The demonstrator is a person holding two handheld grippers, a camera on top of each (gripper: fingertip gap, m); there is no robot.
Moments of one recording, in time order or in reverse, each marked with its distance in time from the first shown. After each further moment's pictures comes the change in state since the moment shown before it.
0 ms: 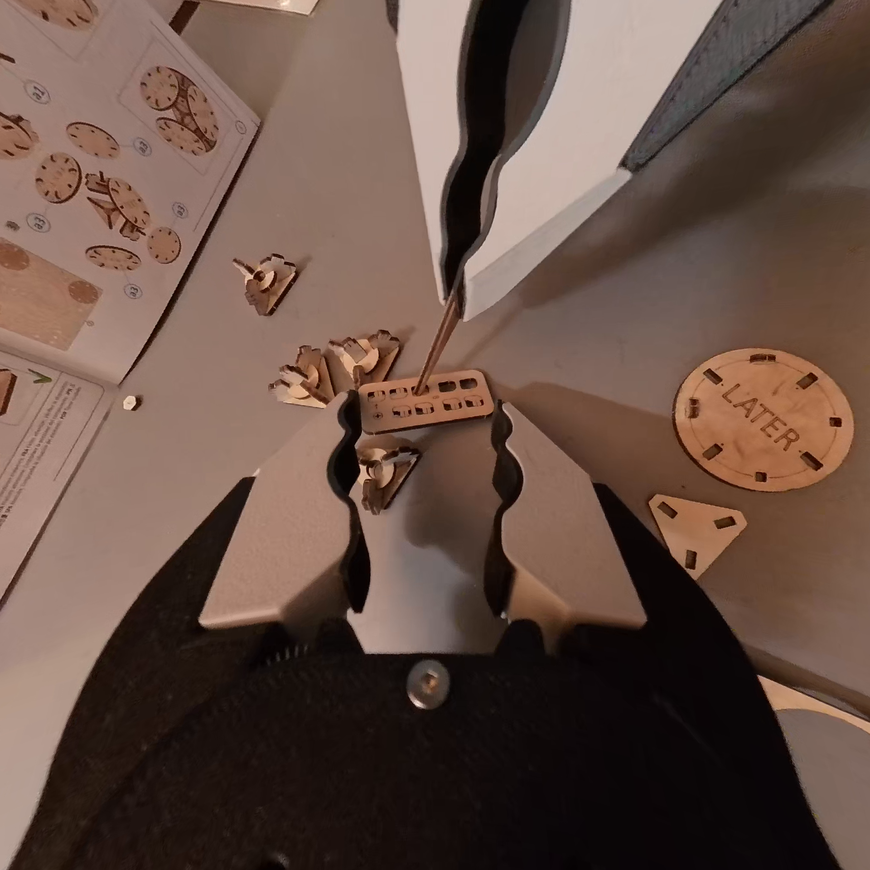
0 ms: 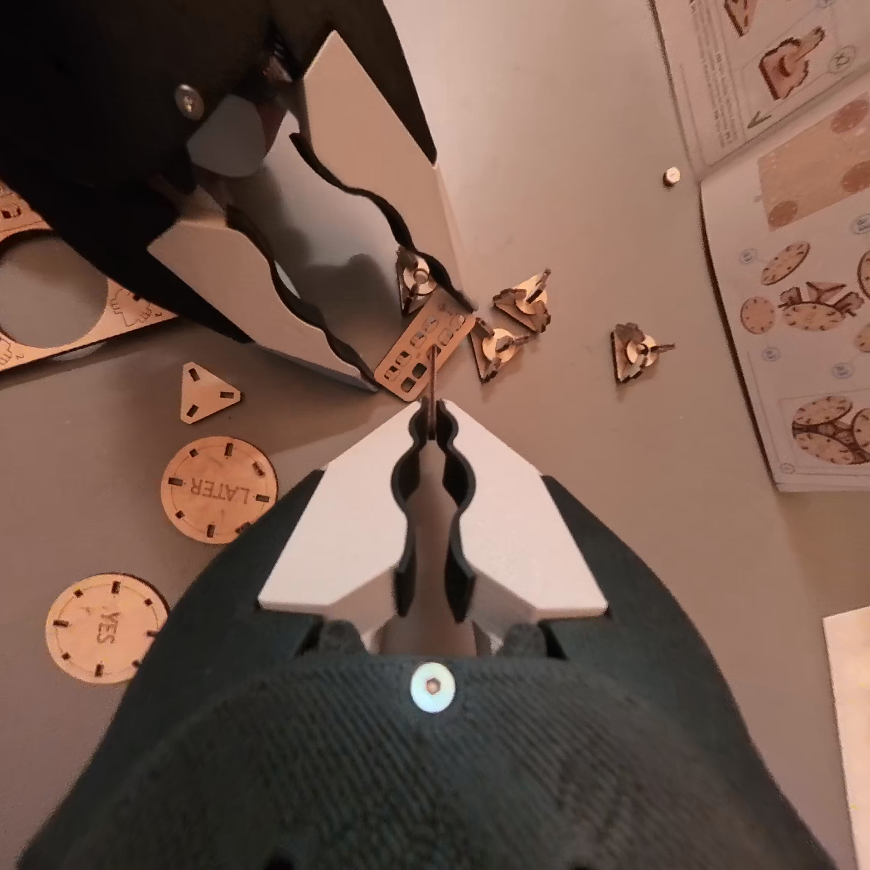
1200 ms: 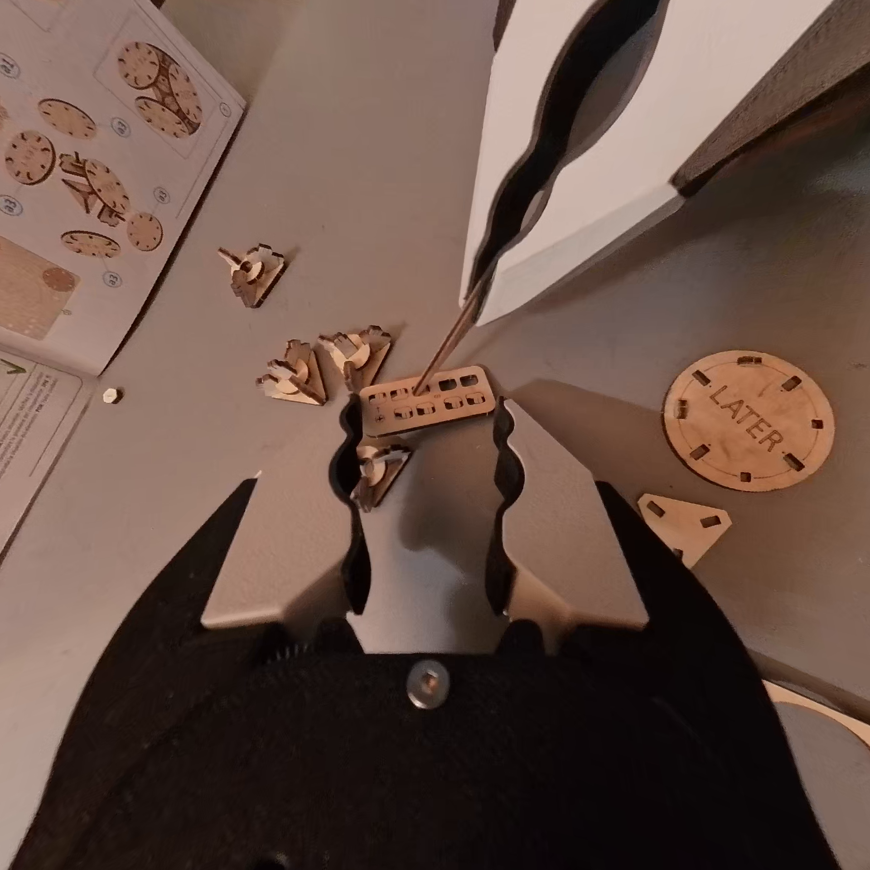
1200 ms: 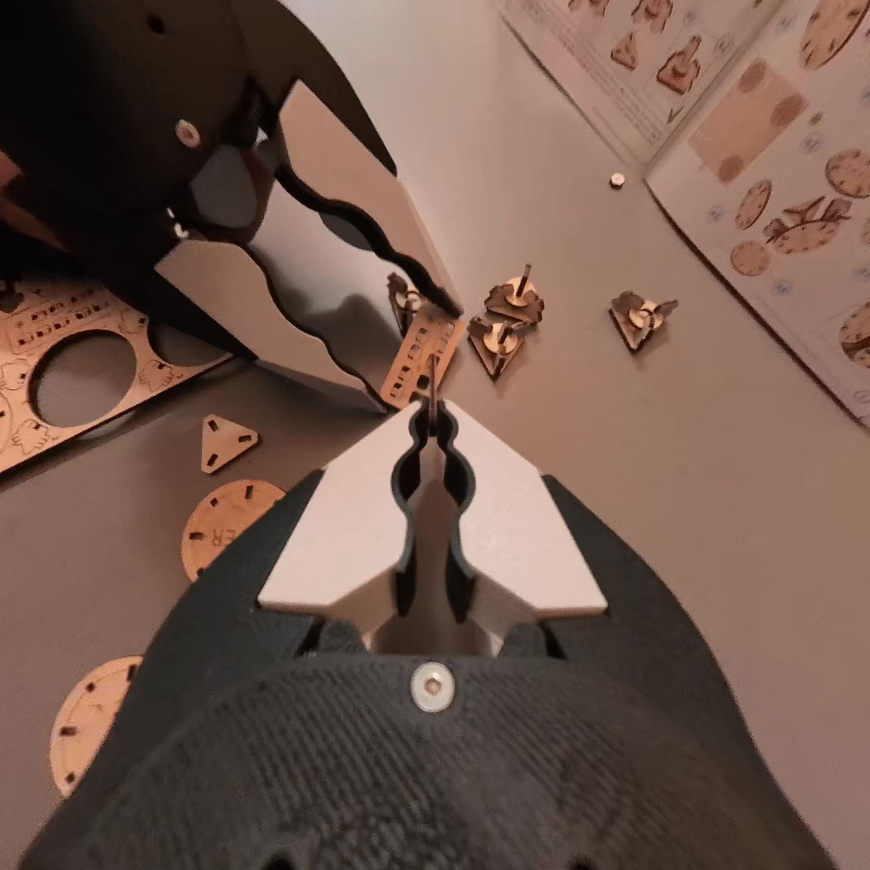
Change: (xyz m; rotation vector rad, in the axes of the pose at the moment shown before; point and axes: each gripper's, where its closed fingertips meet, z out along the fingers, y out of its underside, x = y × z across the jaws) left arm 0.003 0.002 0.001 -0.019 0.022 -0.025; right arm -0.005 0.005 0.002 0.286 0.048 0.218
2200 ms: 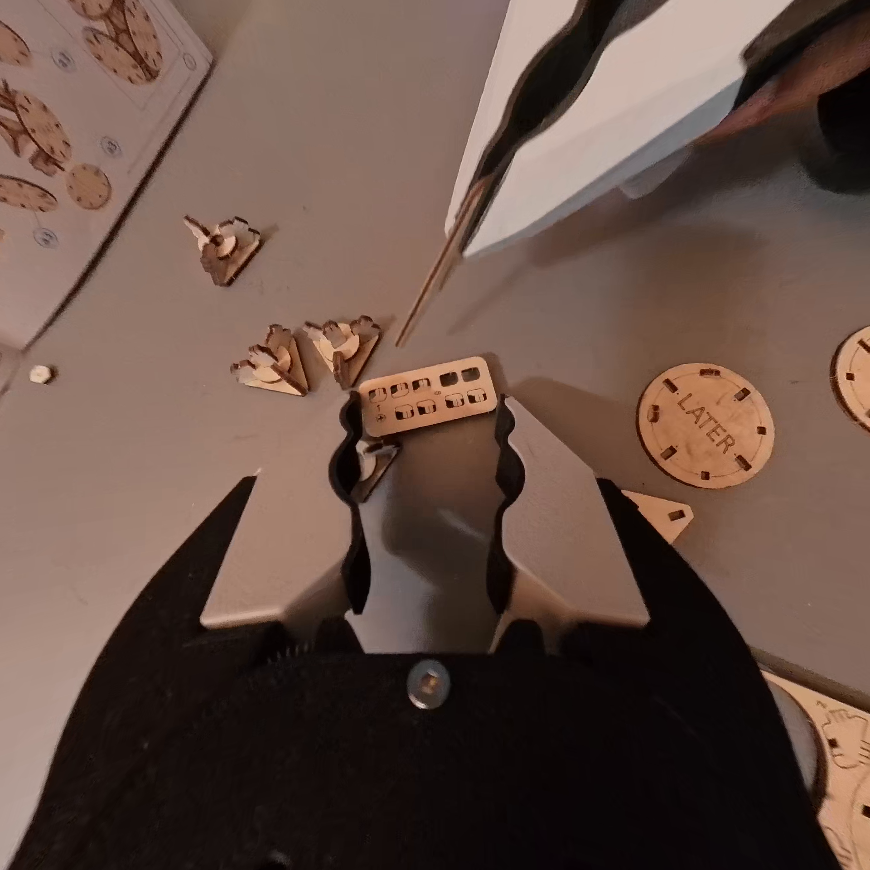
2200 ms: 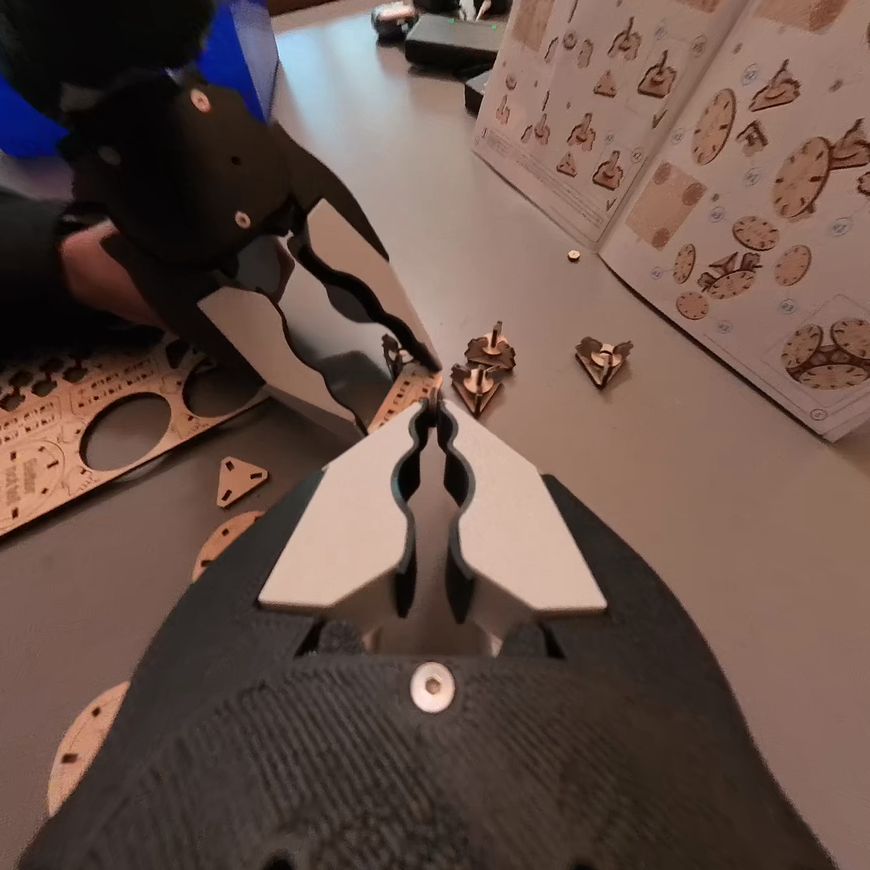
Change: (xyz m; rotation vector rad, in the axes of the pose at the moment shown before) left arm 0.004 0.001 -0.001 -0.010 0.111 -0.104; right arm 0.010 -0.020 -0.017 0.199 -0.018 0.063
